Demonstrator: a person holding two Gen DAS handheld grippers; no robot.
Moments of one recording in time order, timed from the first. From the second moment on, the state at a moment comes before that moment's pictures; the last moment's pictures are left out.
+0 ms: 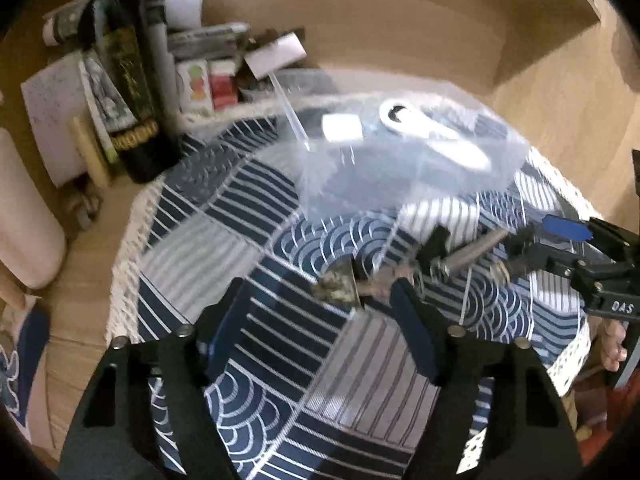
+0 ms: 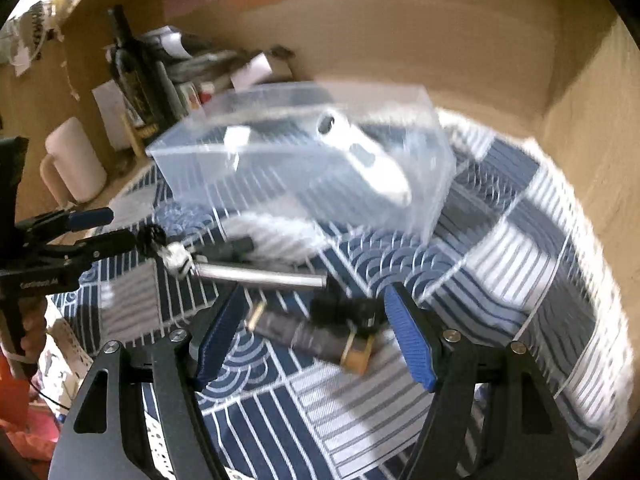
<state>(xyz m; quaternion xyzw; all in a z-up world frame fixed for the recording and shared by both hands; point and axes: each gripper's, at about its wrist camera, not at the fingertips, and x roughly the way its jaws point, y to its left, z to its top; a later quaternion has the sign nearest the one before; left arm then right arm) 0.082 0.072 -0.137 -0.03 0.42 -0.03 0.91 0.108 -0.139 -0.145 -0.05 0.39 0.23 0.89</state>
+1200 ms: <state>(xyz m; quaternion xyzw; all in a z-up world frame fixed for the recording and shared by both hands) 0.068 0.101 -0.121 -0.06 0.39 -0.01 0.92 0.114 -0.117 -0.149 -0.10 0.41 0.25 0.87</state>
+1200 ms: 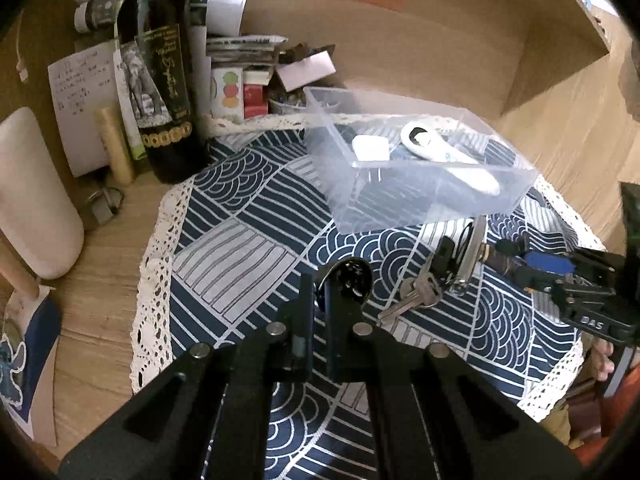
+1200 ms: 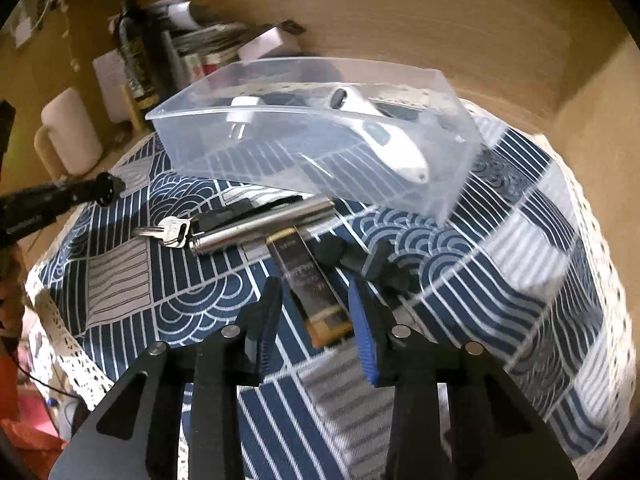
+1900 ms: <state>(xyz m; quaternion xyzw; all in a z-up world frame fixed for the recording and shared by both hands) 0.080 0.081 -0.062 -0.05 0.31 -0.02 0.95 0.113 -0.123 -0.091 -0.09 0.30 0.26 0.91</state>
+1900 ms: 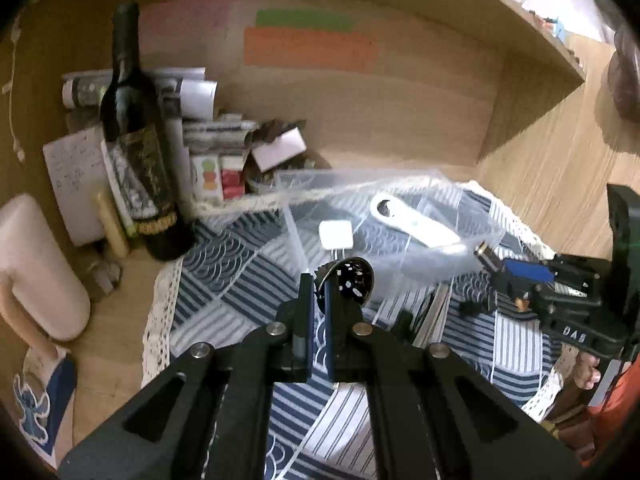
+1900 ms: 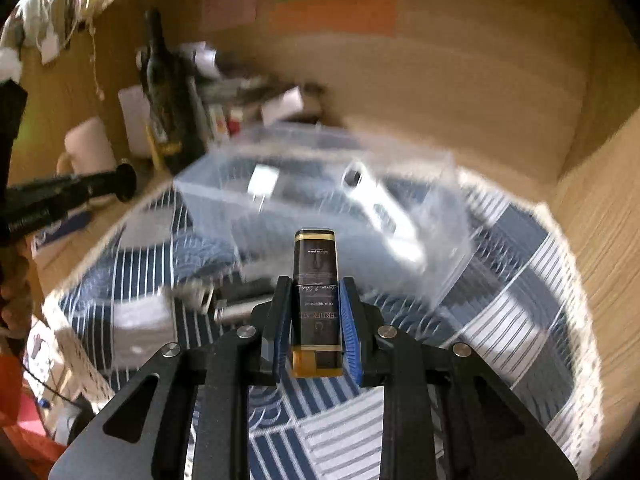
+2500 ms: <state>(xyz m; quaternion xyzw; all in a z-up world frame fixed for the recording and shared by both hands) 0.151 0.067 -0.049 -0.03 0.31 -0.02 0.95 0.176 -0.102 -0.040 -0.09 0.22 0.26 0.93</state>
